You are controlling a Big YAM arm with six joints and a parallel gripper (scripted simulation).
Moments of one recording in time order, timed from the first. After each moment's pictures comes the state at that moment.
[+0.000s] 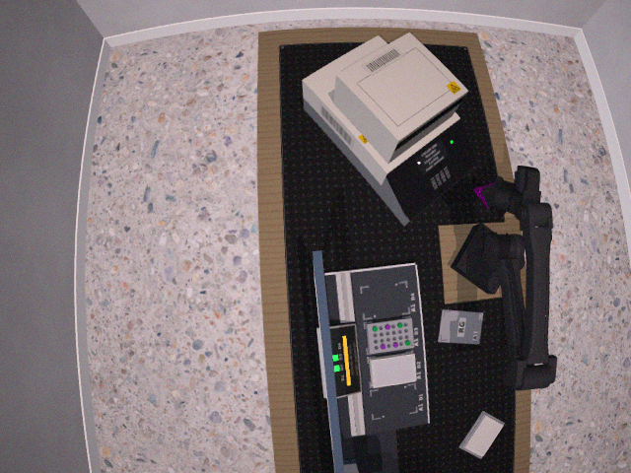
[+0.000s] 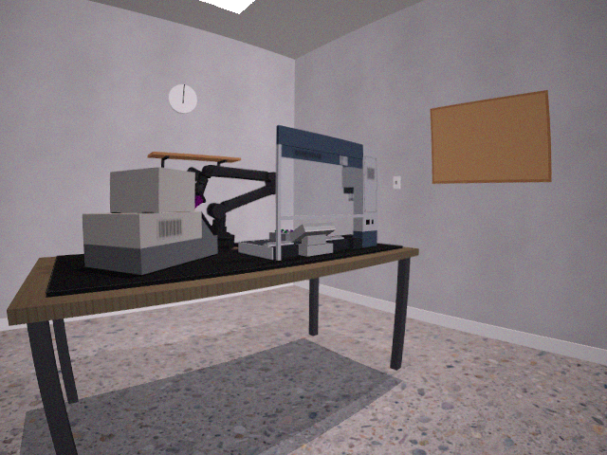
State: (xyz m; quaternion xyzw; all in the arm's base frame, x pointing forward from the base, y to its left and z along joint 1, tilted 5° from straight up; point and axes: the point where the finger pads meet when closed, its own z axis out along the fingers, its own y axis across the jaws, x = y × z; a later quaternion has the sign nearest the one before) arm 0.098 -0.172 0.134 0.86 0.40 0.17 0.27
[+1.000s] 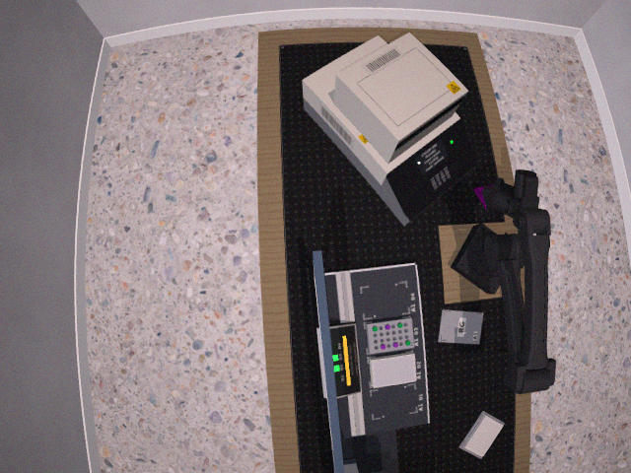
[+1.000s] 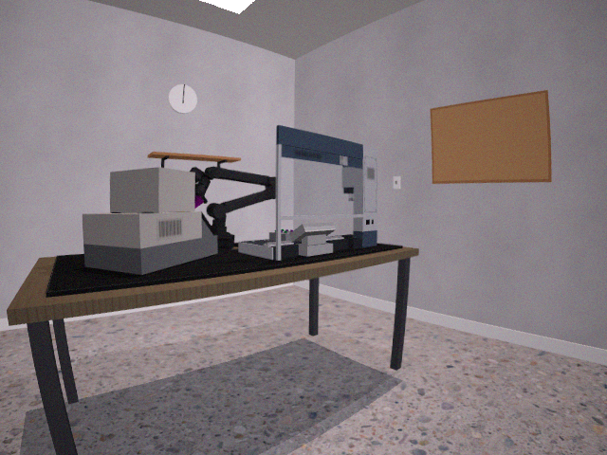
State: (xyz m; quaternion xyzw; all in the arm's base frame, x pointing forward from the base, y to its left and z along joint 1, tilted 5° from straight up) arm 0.097 -0.172 0.132 0.88 0.34 0.17 0.28
